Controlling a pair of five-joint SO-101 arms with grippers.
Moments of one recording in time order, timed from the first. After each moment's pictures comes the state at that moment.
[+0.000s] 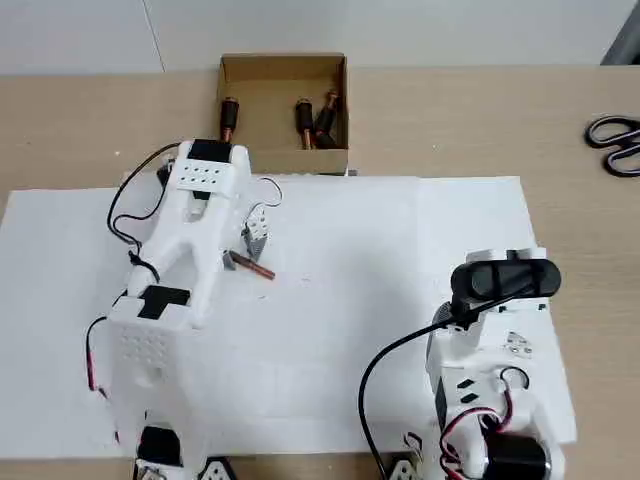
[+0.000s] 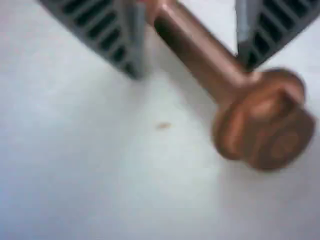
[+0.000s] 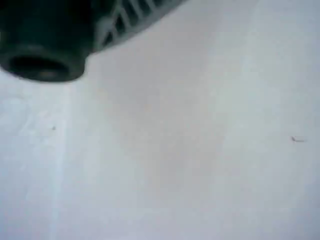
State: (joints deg) left arm 4.0 37.8 -20.7 96.3 47.3; right arm 1.2 -97.5 63.2 81.4 -2.9
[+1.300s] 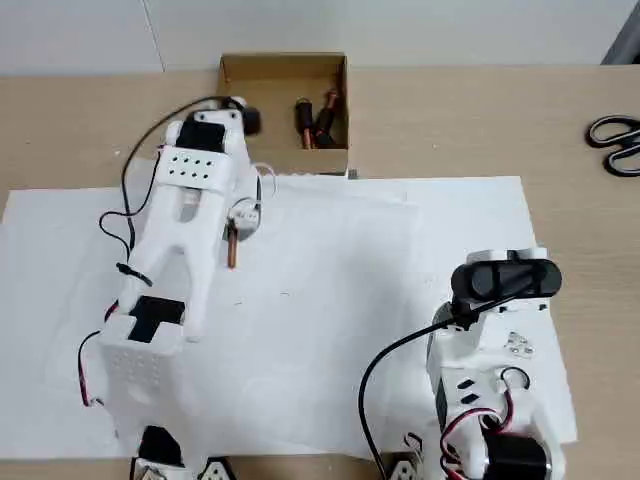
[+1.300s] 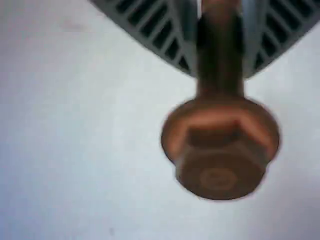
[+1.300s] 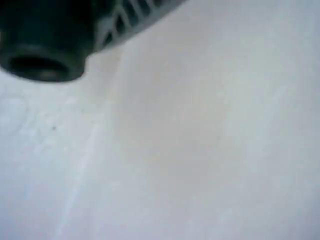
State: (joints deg) left arm 5.1 27.6 -23.3 99.2 9.6; right arm 1.2 -97.5 63.2 81.4 -2.9
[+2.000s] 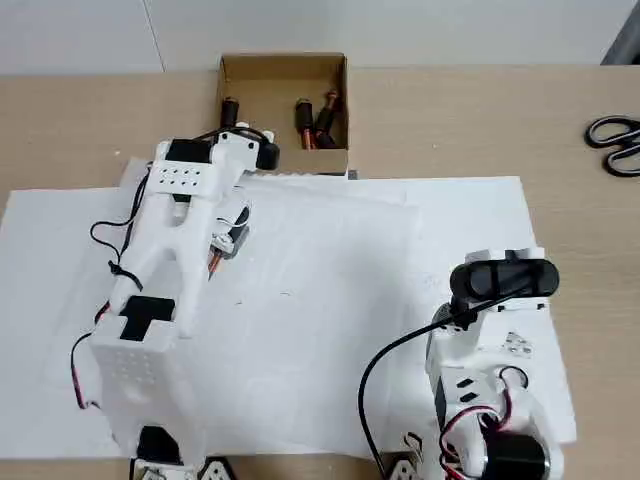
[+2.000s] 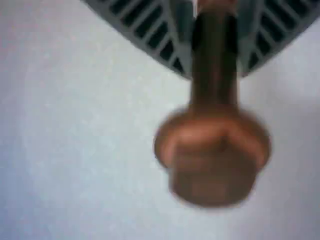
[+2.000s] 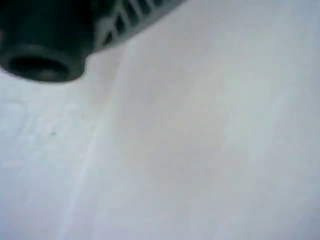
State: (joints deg) left arm 1.8 27.5 -13.5 92.5 -13.8; right arm 1.1 -97.5 63.9 81.4 -2.9
